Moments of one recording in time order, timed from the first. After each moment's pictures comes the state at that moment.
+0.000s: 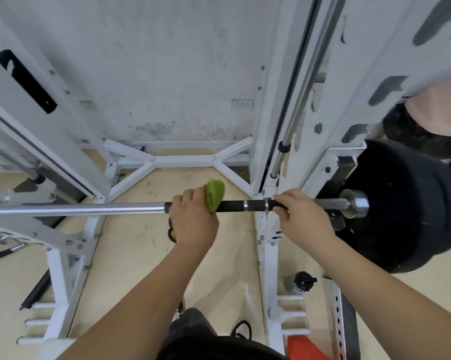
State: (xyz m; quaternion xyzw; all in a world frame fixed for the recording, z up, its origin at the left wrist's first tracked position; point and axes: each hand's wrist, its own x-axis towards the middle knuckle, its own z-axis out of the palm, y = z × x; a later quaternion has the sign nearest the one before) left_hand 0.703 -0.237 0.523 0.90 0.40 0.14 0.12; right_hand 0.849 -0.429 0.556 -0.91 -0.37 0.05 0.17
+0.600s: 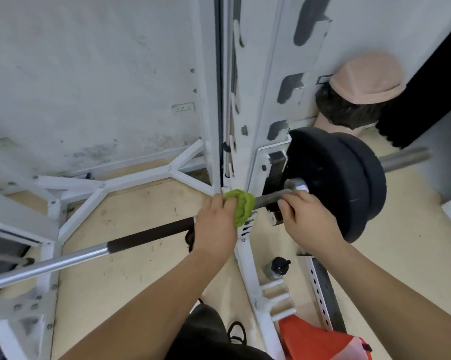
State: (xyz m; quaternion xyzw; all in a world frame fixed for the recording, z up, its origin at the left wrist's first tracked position) left_hand 0.800 -0.327 0.525 0.98 0.10 0.08 0.14; right_hand 0.881 -0.525 0.558 -0.96 -0.22 -0.01 0.17
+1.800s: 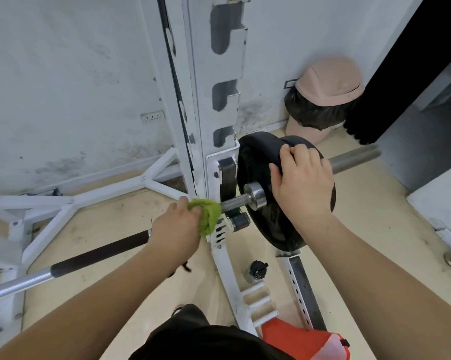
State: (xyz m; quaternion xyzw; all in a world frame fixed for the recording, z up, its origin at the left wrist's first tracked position) left_hand 0.823 -0.342 0.567 0.99 0.07 -0.09 -0.01; right_hand 0.946 -0.564 0.605 -0.95 -0.15 -0.28 0.00
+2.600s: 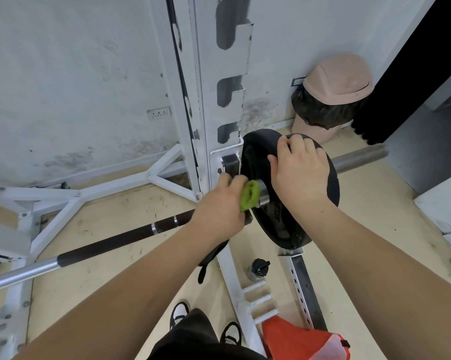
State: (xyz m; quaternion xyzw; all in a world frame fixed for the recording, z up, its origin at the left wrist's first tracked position) left_hand 0.862 -0.392 0.586 0.97 0.00 -0.03 0.23; right_hand 0.960 -0.550 0.615 -0.96 -0.16 -0.23 -0.04
